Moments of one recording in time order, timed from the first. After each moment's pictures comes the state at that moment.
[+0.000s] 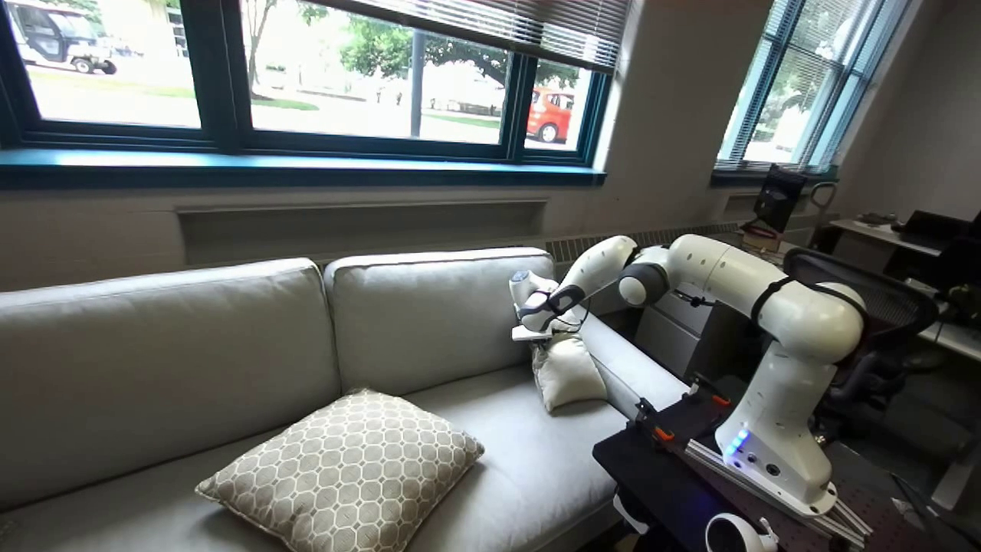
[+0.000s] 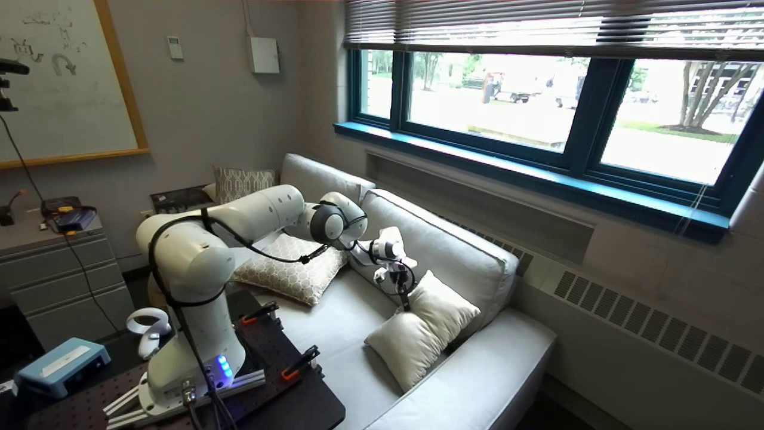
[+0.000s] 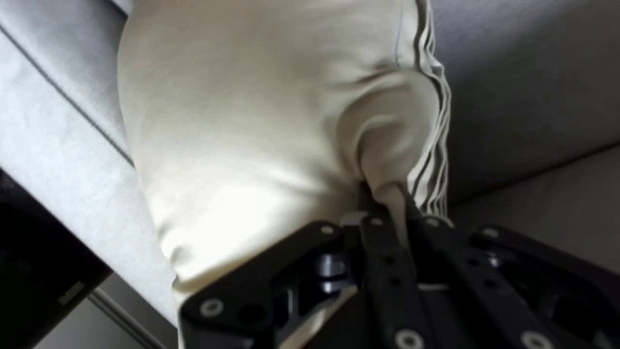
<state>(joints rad) 0.21 1.47 -0.20 -0.94 -0.35 2.26 1.17</state>
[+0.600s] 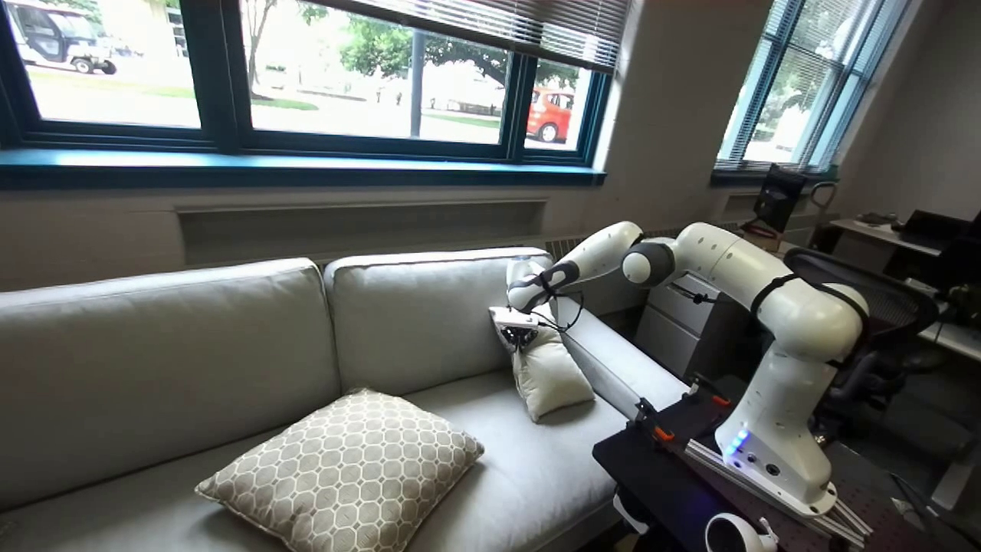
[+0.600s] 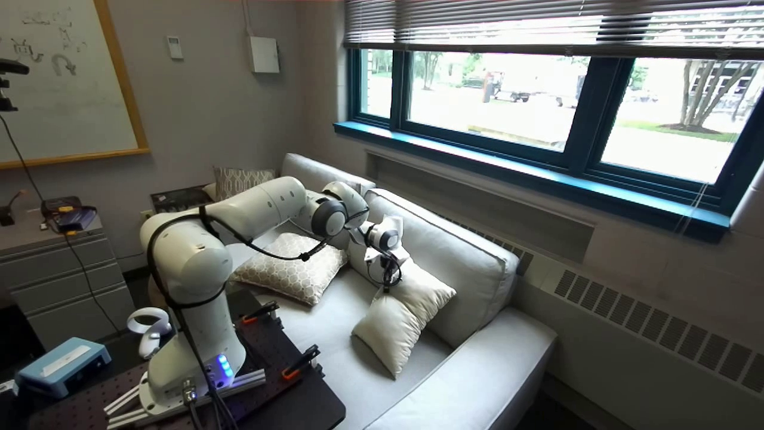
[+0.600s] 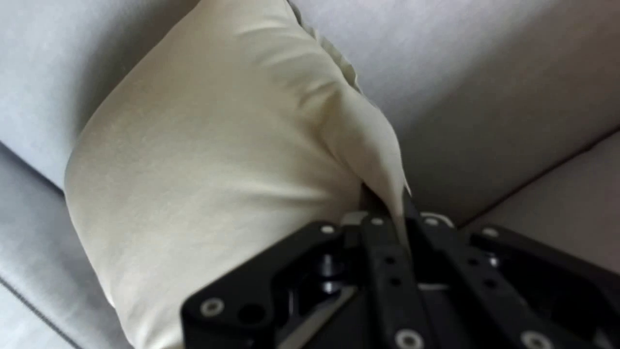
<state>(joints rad) 0.14 1.36 0.02 -1.01 -0.13 2.25 1.05</state>
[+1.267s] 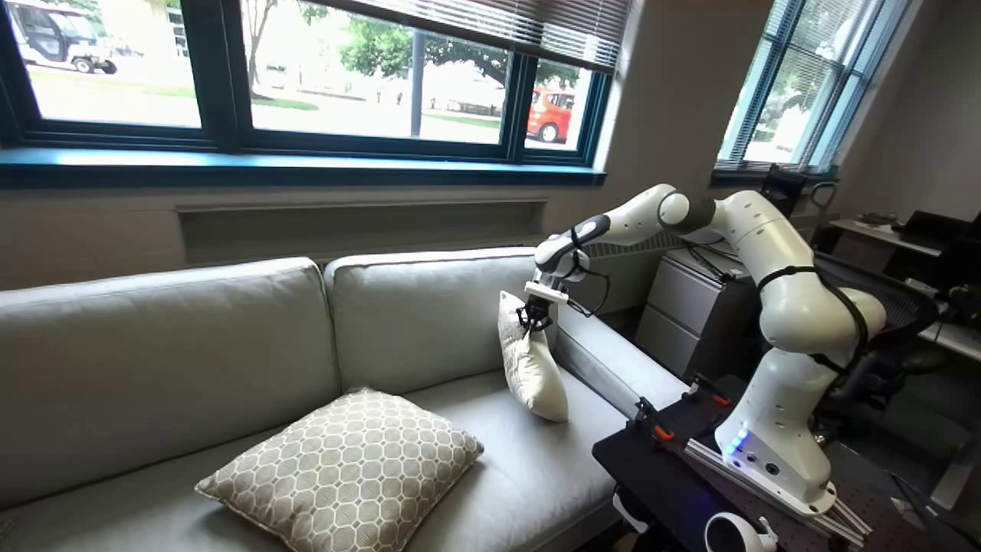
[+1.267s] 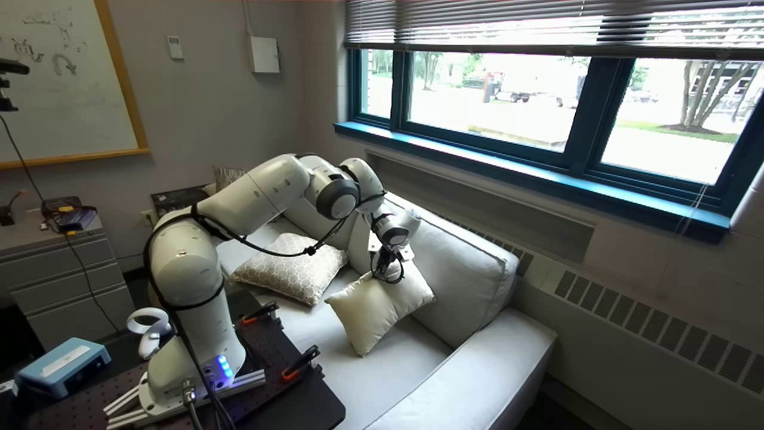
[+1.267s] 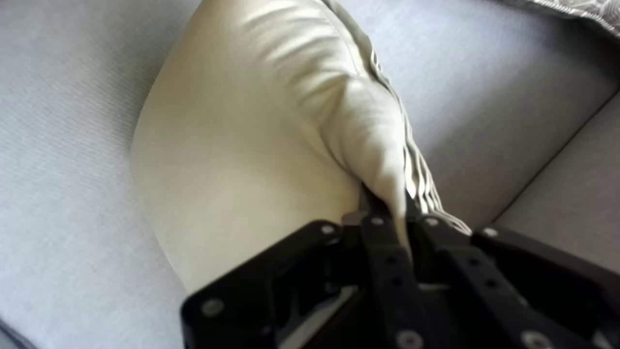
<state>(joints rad) -0.17 1.05 0.28 -1.46 0.14 2.28 0.65</state>
